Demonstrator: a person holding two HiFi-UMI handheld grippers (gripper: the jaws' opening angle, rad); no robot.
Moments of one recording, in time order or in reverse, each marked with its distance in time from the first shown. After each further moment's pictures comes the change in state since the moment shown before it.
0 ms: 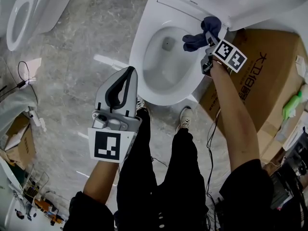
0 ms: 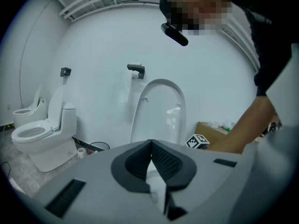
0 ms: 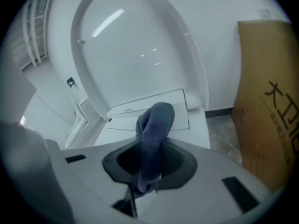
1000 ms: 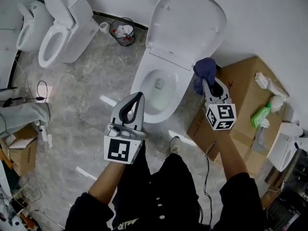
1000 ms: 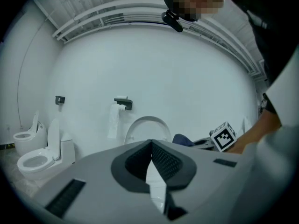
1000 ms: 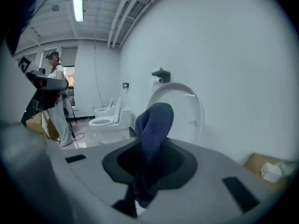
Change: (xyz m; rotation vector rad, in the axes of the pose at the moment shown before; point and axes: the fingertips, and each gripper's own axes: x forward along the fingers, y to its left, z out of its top) left arm -0.077 -0.108 0.195 0.078 -0.189 -0.005; right arm -0.316 0.138 0.145 -0.740 -0.358 0.191
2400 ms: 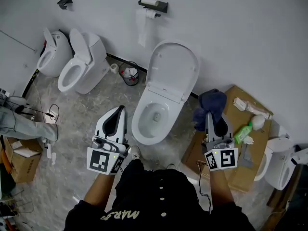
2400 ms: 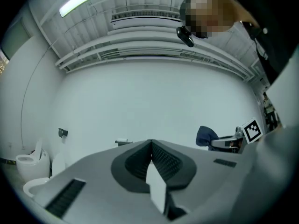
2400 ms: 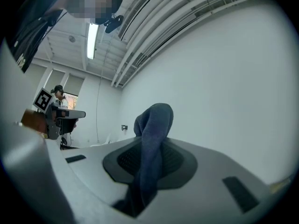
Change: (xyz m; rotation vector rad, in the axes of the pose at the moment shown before) left arm -0.105 -0.047 0.212 0.093 -0.265 0.040; right arm -0.246 0.019 0.232 -0.002 -0.475 -0.056
